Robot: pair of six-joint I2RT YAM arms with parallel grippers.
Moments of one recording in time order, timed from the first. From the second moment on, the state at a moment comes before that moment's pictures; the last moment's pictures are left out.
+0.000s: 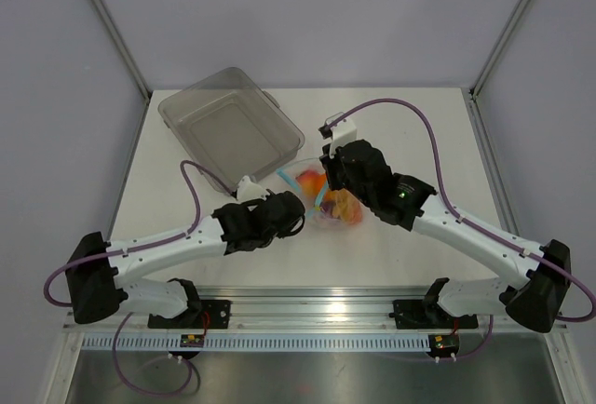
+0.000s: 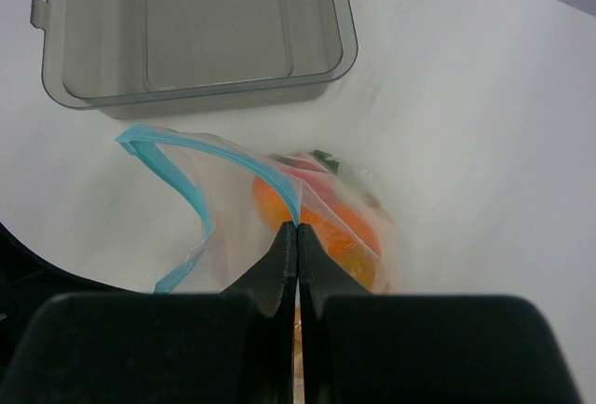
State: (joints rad) left arm -1.08 1.24 0.91 -0.58 -0.54 -1.74; right arm 0.89 1.25 1.14 -0.30 0.35 0.14
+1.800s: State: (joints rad) left arm -1.22 1.07 0.74 -0.44 -0.97 -1.71; right arm 0.89 1.26 1.14 -0.30 0.35 0.14
